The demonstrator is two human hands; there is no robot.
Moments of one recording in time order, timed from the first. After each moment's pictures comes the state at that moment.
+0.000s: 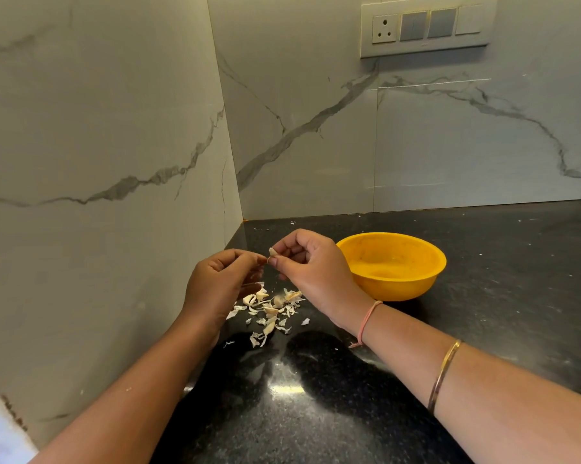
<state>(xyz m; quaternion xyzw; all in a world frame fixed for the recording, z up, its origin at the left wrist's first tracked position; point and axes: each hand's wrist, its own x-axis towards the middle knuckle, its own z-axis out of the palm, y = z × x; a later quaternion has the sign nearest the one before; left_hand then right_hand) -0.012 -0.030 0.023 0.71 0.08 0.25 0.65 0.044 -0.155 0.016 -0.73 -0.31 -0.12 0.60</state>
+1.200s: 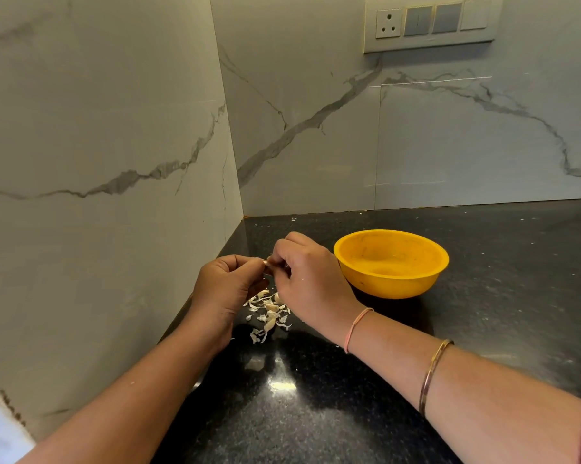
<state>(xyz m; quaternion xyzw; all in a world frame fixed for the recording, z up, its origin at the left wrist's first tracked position) -0.011 -0.040 0.016 0.66 0.11 0.23 0.70 0.033 -0.149 0.012 -0.80 -0.38 -0.31 0.35</state>
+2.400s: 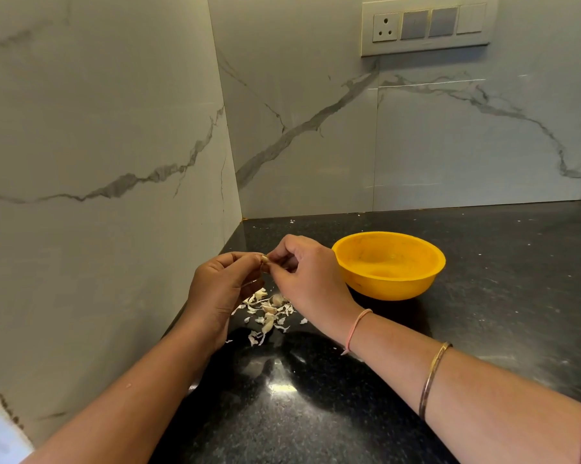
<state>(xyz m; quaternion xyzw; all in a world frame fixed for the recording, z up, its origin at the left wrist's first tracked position) -0.012 -0.038 0.020 0.64 0.09 0.23 0.73 0.036 -0.148 0.011 -0.77 -0.33 -0.24 0.49</state>
